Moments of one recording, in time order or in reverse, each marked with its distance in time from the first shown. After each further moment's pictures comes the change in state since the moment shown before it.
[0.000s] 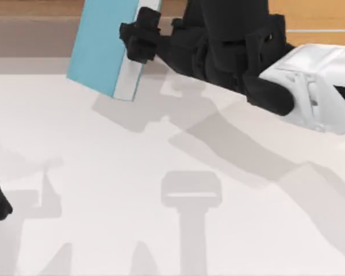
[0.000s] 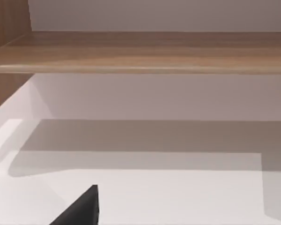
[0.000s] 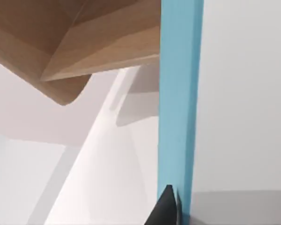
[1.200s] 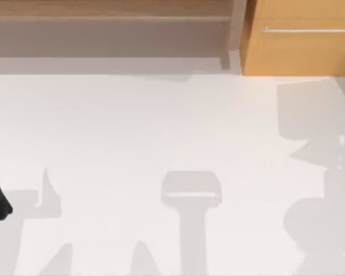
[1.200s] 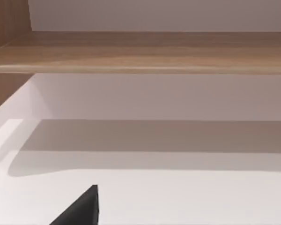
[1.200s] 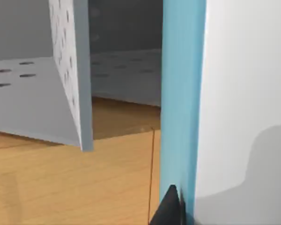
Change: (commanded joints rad) left arm 0.000 0.000 0.000 0.000 0.000 0.000; right arm -1.129 -0.177 -0.546 0.336 -0.413 0.685
